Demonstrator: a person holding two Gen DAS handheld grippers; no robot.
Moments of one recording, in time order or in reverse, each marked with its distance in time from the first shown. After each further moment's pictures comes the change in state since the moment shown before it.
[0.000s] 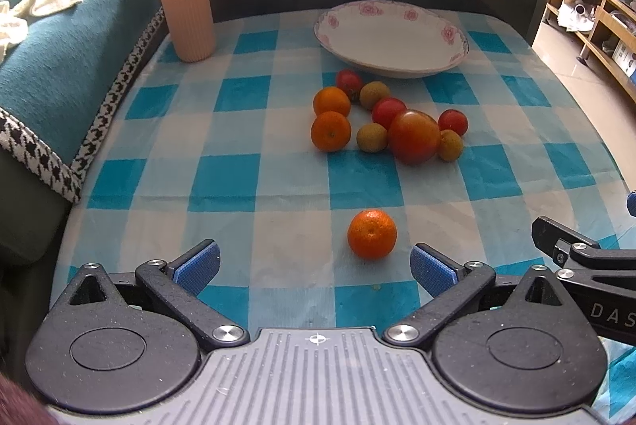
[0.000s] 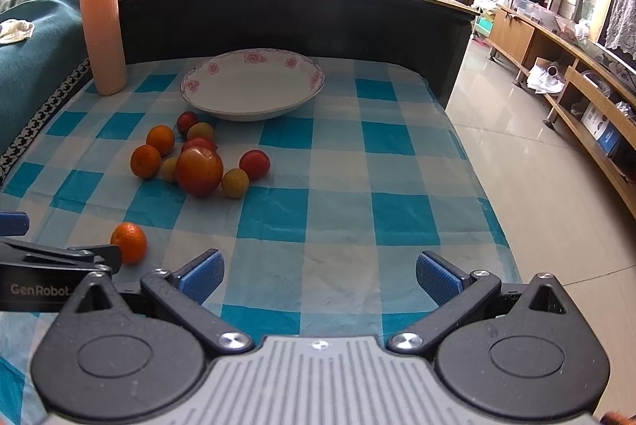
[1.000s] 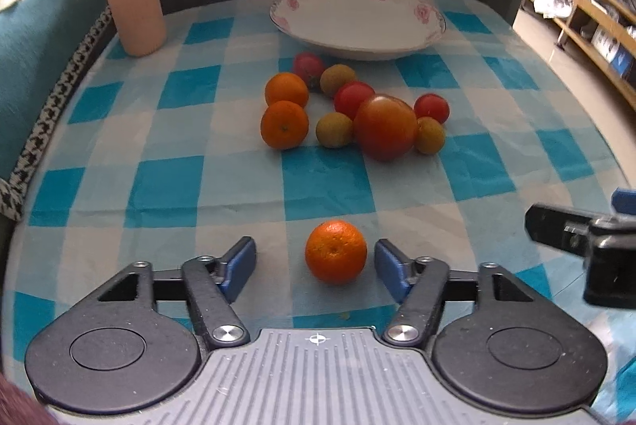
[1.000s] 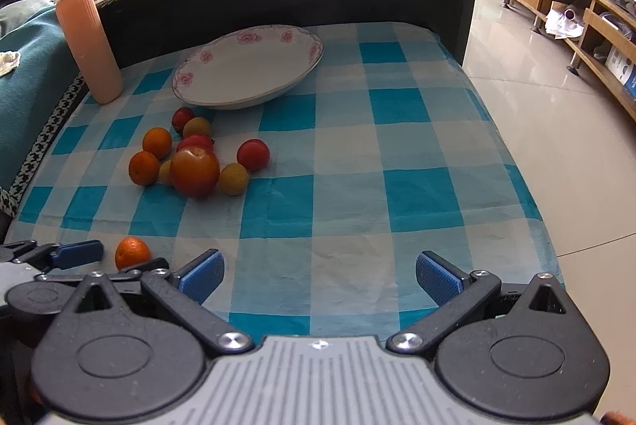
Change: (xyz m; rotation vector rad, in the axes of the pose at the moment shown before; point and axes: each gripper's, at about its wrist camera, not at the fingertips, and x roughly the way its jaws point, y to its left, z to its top) left arm 0.034 -0.014 0.005 0.035 0.013 -0.081; right arm 0.024 -0.023 0.016 0.118 0.120 0.114
